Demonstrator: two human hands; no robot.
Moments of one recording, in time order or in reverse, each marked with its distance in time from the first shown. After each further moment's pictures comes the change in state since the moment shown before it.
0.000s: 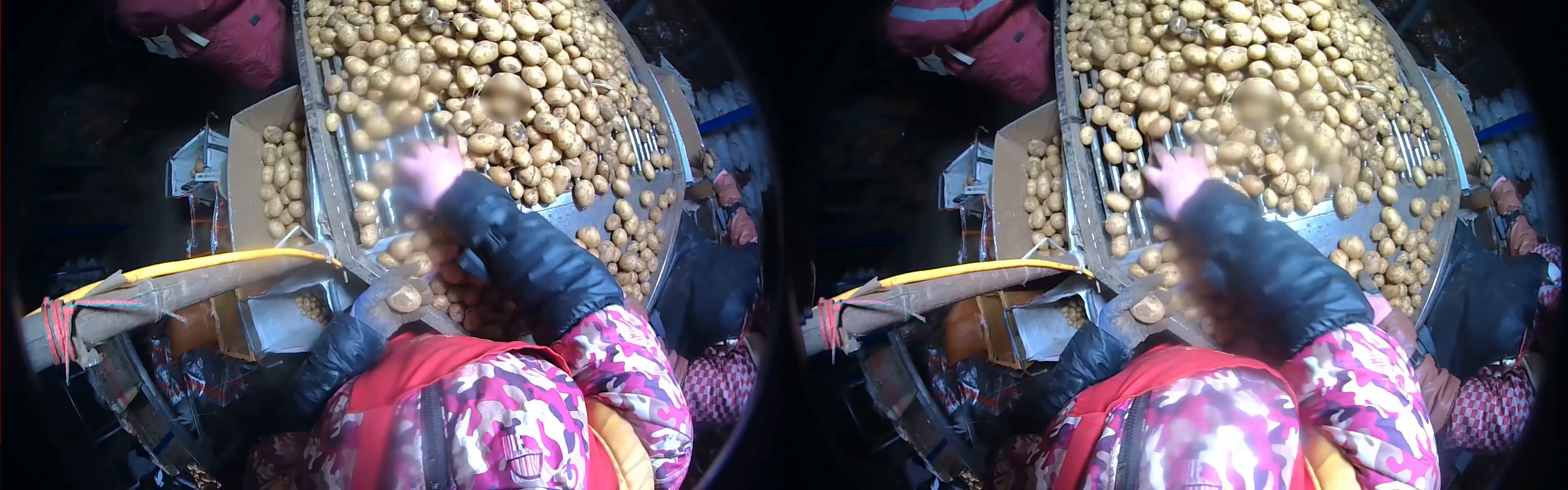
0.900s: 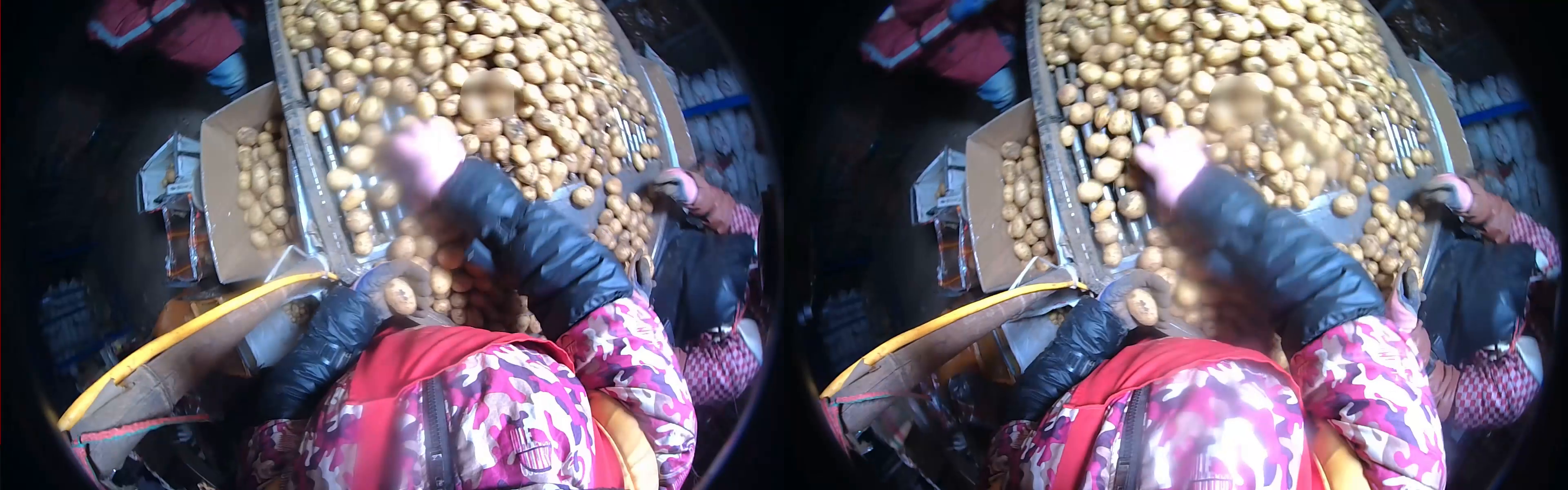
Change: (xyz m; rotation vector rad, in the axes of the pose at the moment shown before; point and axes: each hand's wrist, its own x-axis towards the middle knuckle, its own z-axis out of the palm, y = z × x) left_hand 0.050 0.039 -0.018 0.168 -0.069 -0.206; right_hand 0.030 0.025 0.004 0.143 0.204 0.008
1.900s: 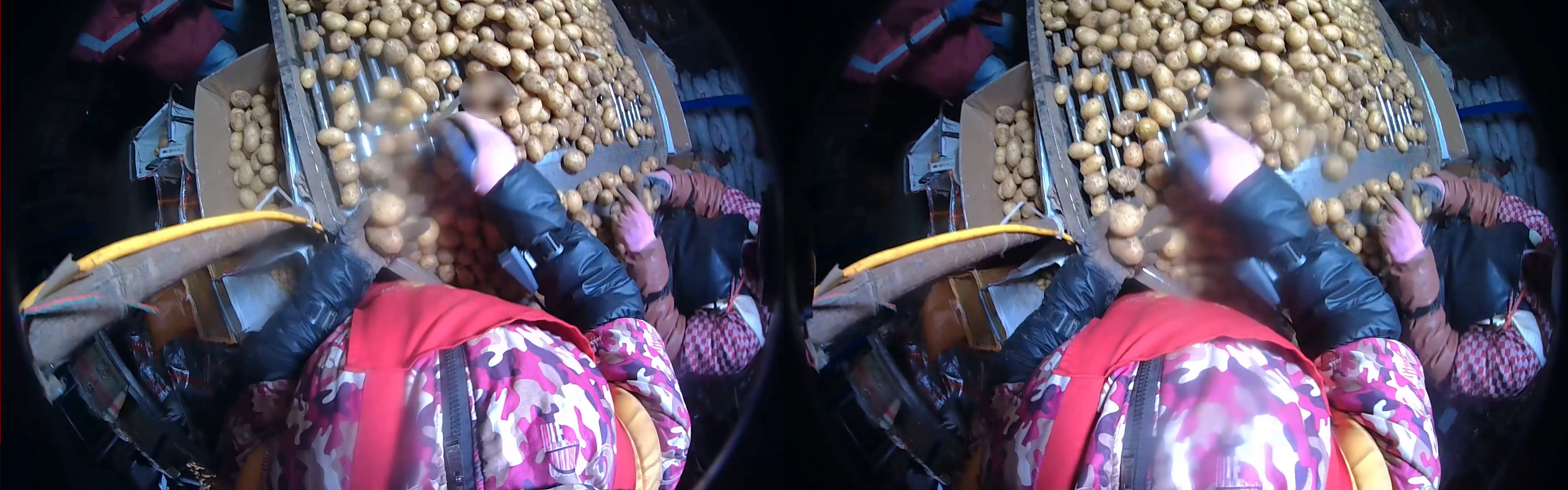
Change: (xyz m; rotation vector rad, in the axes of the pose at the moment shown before) left_hand -0.002 -0.015 0.007 -0.353 -0.189 0.242; right_hand -0.104 -0.018 -0.068 0.510 -0.046 0.389
